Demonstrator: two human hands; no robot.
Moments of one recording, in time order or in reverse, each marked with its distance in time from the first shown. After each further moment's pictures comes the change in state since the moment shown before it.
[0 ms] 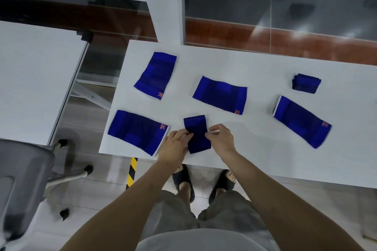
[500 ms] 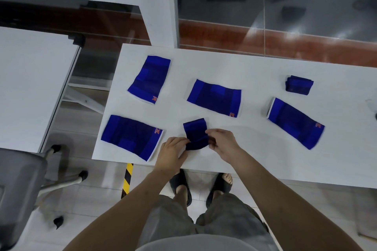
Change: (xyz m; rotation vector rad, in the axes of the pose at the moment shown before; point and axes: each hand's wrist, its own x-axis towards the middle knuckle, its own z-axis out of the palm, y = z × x) left_hand -0.003 -0.003 0.016 -0.241 0.143 0.067; right_hand 0.005 -0.010 -0.025 0.537 -0.155 0.281
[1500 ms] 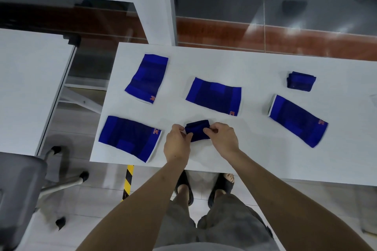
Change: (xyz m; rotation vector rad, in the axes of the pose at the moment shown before) left_hand 0.049 0.042 0.009 -0.232 0.165 -0.622; right_hand 0.021 0.008 -0.004 -0.911 0.221 -0.481
